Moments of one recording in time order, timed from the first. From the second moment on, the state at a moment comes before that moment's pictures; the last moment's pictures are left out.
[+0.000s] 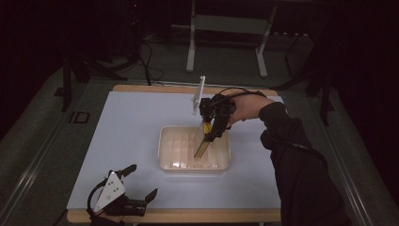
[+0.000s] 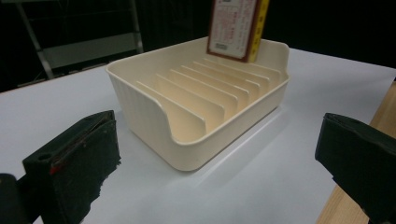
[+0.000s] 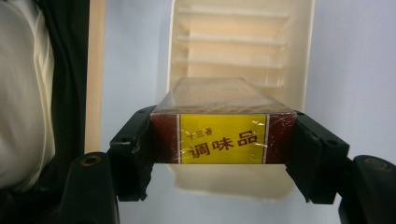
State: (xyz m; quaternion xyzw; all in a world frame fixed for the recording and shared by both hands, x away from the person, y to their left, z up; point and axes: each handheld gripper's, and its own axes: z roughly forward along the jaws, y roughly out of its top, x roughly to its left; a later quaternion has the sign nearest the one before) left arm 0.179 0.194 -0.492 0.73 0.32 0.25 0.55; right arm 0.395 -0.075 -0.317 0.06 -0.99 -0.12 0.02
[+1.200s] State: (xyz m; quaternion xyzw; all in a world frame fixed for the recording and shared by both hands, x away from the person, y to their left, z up) left arm 0.179 0.194 -0.492 0.73 0.32 0.25 0.55; right arm 0.405 -0.048 -0.351 0.03 -0.99 -0.16 0.03
